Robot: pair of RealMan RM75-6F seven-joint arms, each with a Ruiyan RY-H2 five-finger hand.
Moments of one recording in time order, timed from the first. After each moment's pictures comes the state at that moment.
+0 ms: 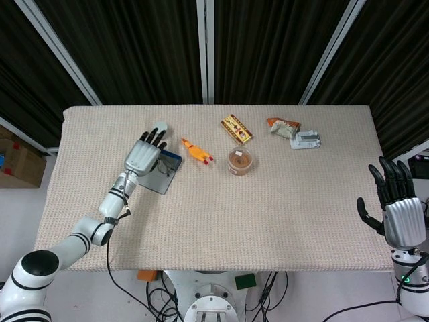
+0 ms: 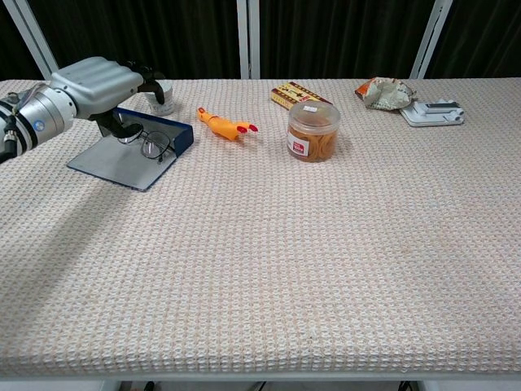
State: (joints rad) left arm -0.83 -1.82 -0.14 -0.69 1.38 0.94 0.14; right arm 0.17 -1.26 0.14 -1.39 -1.71 1.78 0.10
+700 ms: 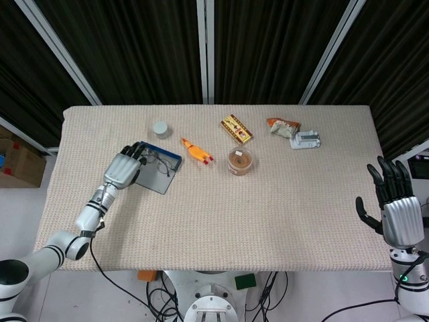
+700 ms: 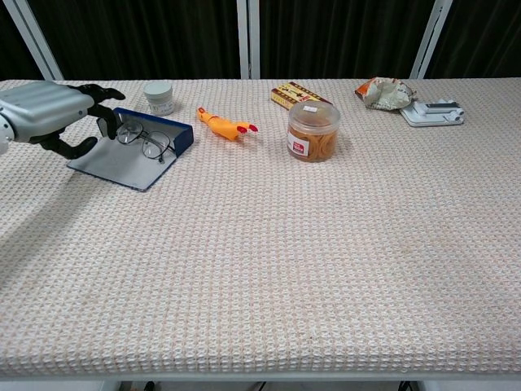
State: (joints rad) left arm -0.72 -1.69 -0.06 -0.84 1.41 0.95 0.05; right arm 0.18 -1.27 0.14 -1.38 -1.70 1.77 0.10
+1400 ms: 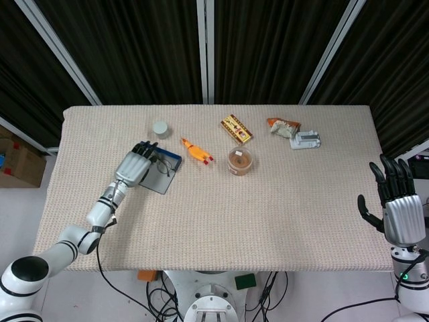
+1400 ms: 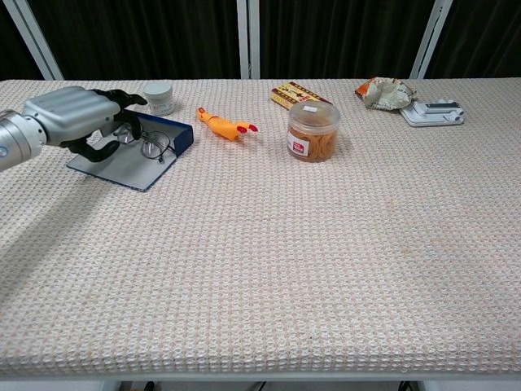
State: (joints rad) left arm -0.77 -1.79 -0.07 -0.68 1.45 0.93 0.02; right arm 0.18 -1.28 0.15 -1.37 -1.69 1.77 0.10
